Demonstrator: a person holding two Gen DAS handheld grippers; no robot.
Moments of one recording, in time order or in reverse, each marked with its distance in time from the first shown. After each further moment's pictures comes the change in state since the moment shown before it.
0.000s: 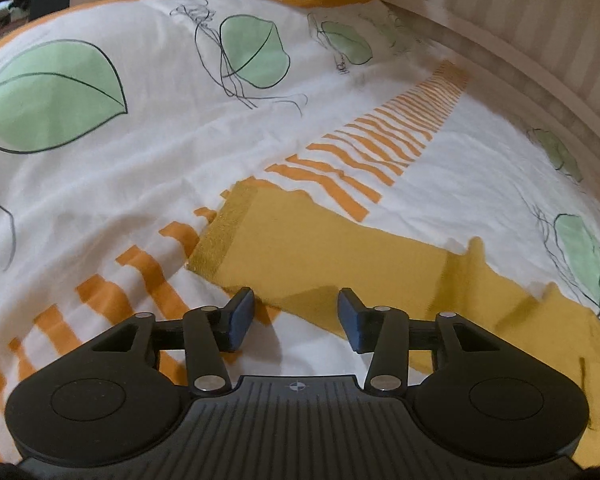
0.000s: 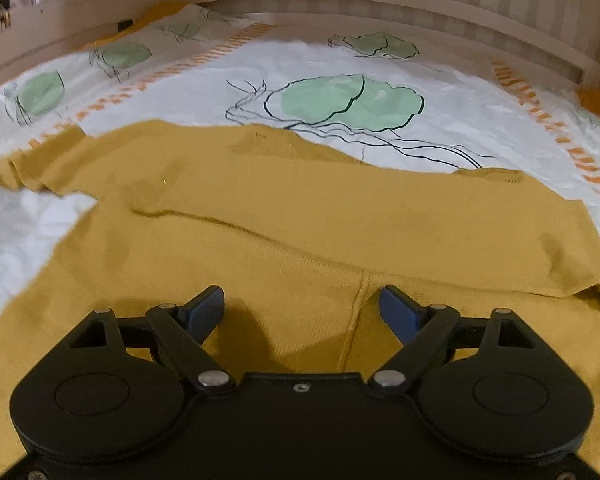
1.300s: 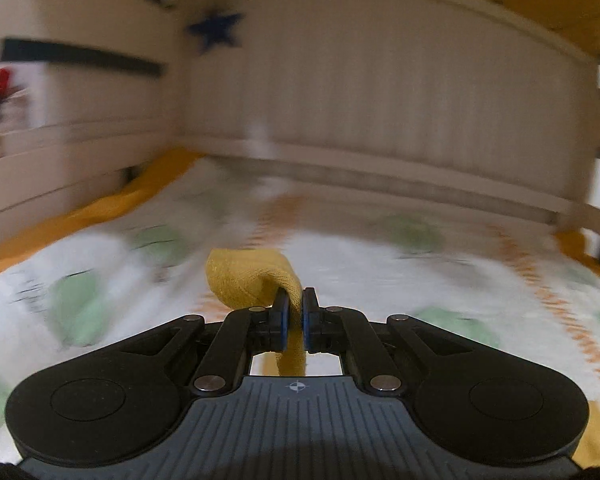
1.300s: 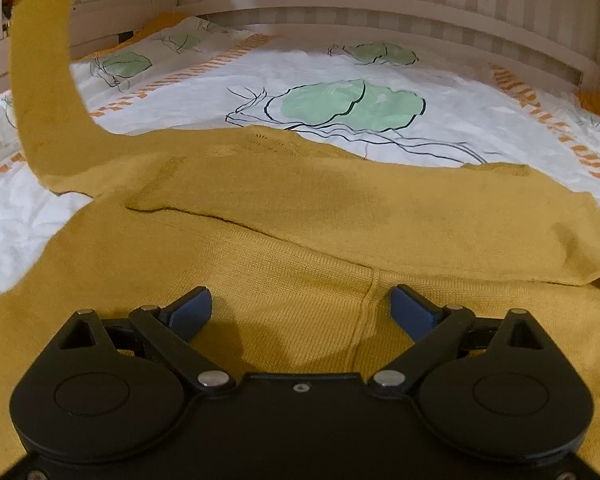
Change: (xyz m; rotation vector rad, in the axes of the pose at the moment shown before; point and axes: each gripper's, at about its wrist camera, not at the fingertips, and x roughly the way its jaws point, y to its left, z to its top) left arm -0.132 -0.199 0.077 0.374 -0.385 -0.304; right arm 0.008 -0.004 -0.007 0.034 -0.037 0.032
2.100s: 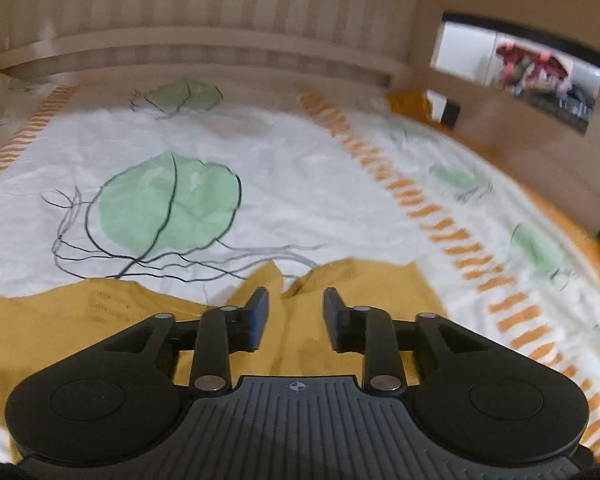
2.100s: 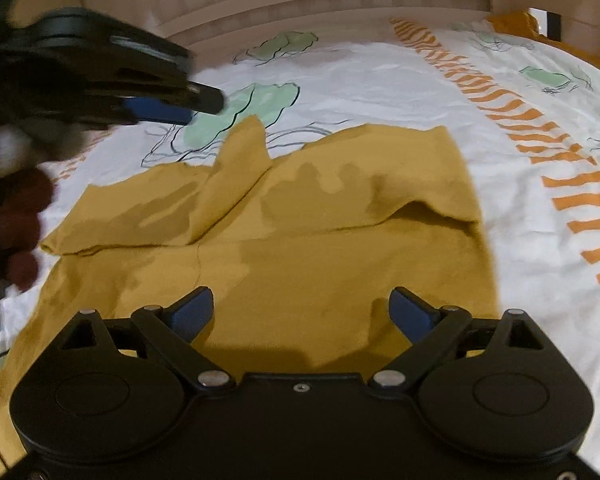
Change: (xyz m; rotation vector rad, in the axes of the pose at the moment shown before) left arm 0.046 -0.248 -0.139 0.116 0.296 -0.401; right arm -0.083 -0.105 -0.010 0.290 0.031 -0.047
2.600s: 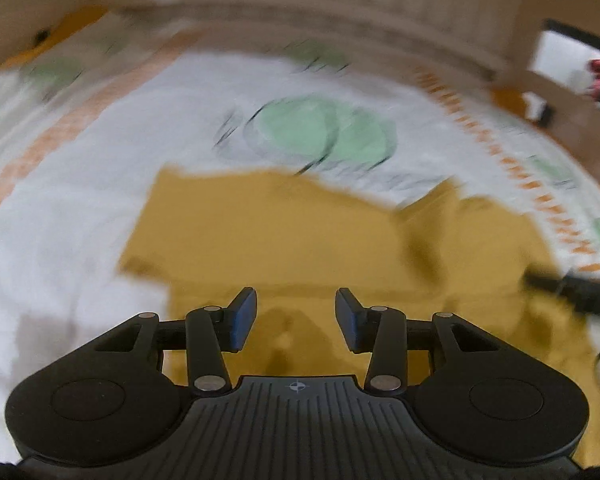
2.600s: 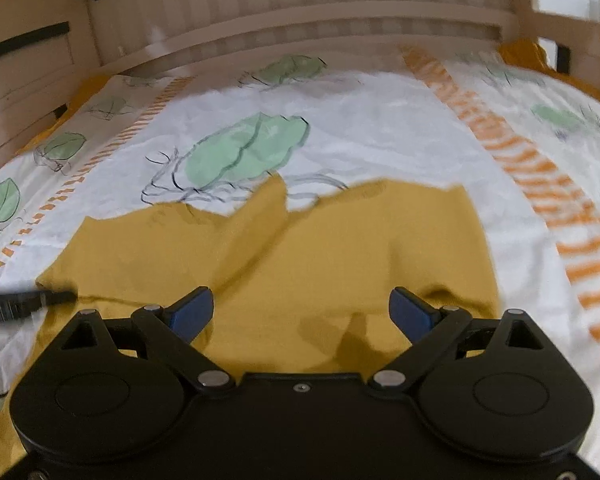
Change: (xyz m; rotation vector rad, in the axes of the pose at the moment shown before) left arm -0.048 0.099 -0.081 -0.171 0.110 0.253; right arm 0.013 0.017 0.041 -0.063 -0.064 -0.012
